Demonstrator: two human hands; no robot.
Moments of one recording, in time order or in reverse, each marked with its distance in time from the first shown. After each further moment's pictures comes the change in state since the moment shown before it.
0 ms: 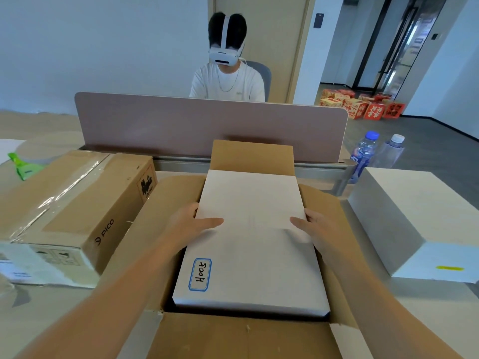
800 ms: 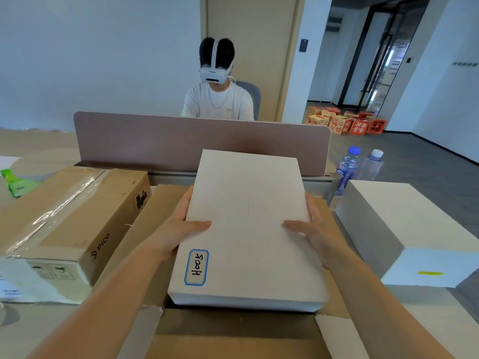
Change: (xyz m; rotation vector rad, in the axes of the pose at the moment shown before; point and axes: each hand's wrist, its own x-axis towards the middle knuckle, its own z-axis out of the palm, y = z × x) left_hand -0.040 0.034 -0.019 -0.459 -0.266 0.189; right_hand -0.024 -0.035 -0.010 0.215 -0.082 -0.122
